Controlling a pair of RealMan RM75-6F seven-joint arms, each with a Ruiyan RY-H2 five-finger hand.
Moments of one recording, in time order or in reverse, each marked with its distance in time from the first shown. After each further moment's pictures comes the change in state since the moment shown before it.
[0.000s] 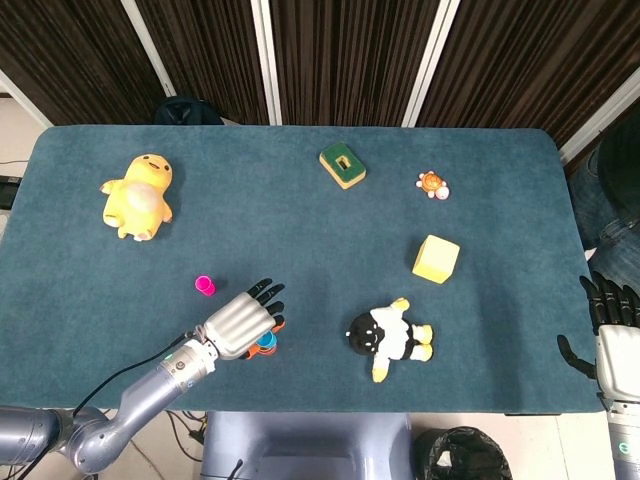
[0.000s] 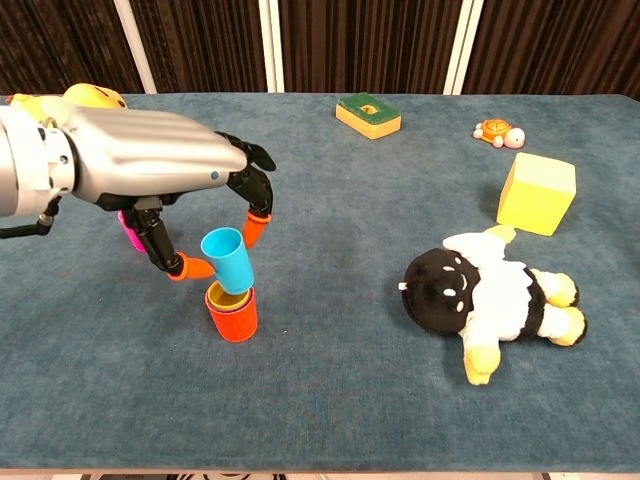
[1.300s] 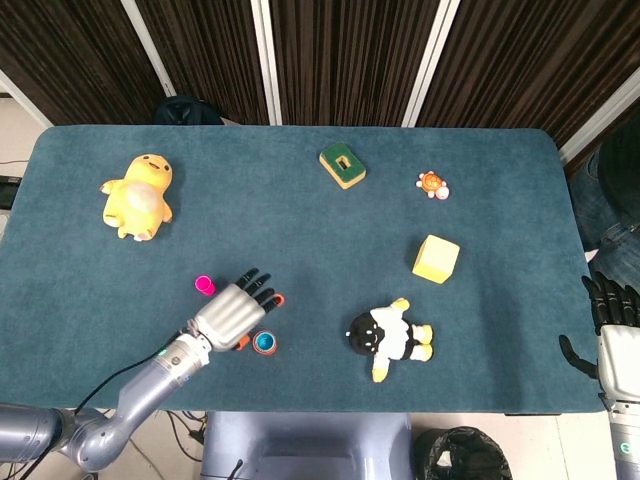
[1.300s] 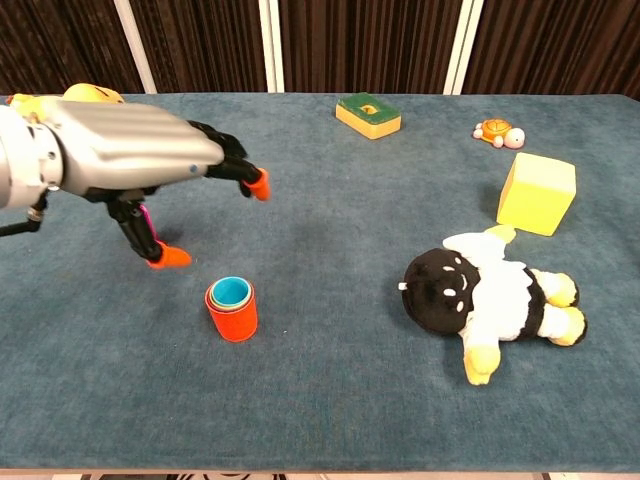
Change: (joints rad) left arm -0.004 0.003 0.044 0.033 -0.048 0.101 0.055; right arm -0.002 0.003 0.002 0.002 0.005 -0.001 0.008
